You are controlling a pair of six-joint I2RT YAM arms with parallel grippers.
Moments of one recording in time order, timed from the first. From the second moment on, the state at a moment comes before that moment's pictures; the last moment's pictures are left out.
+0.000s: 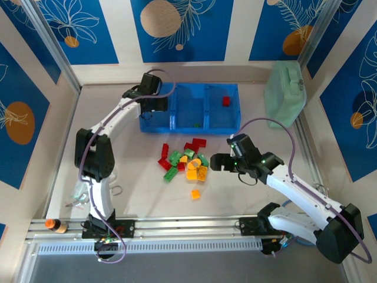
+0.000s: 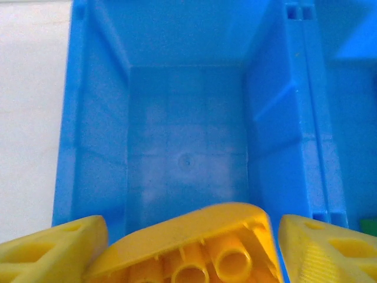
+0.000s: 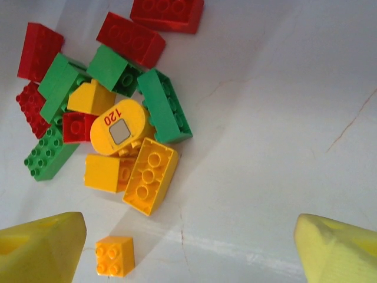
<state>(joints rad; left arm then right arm) -0.39 1.97 1.76 -0.68 -0.17 -0.27 0.62 0.99 0.74 -0.71 -0.03 0.58</state>
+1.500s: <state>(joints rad) -0.55 0.75 0.55 -0.57 -0.13 -0.54 1.13 1.74 1.15 -0.84 0.03 0.73</state>
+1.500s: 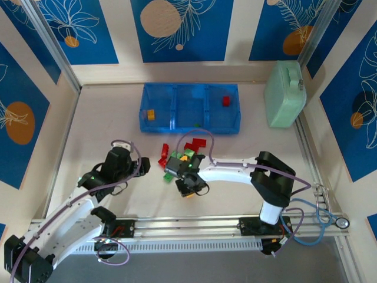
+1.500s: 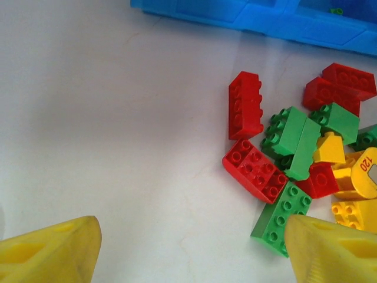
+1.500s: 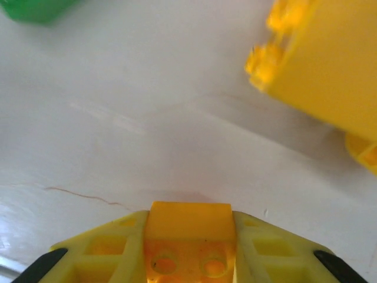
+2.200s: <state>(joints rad) -0.79 0.69 0.53 -0.68 -0.20 -0.61 0.77 2.42 2.51 -1.01 0.09 0.34</state>
